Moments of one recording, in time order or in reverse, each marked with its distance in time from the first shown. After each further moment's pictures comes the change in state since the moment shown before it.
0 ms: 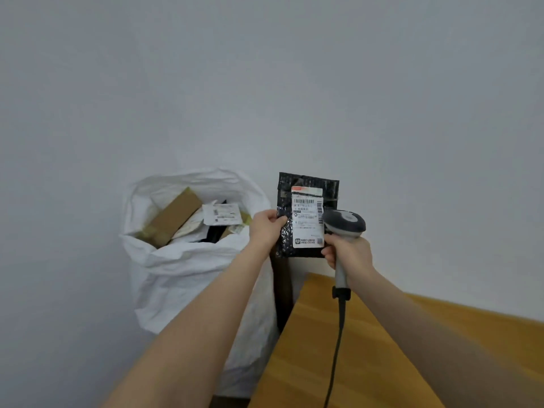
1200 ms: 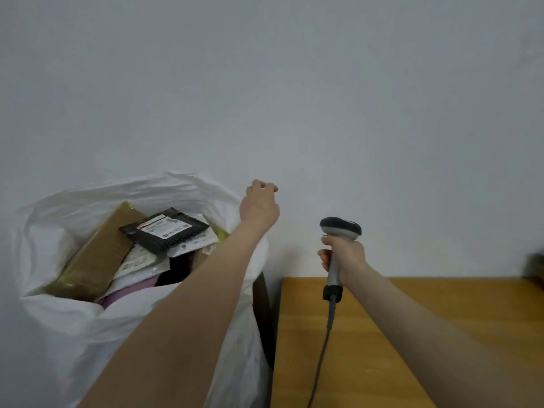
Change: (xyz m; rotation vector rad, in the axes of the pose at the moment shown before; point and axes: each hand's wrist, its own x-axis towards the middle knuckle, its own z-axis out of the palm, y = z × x) left_hand 0.144 -0.011 -0.022 0.694 -0.184 0.527; right_hand 0.064 0.027 0.090 0.095 0.352 0.159
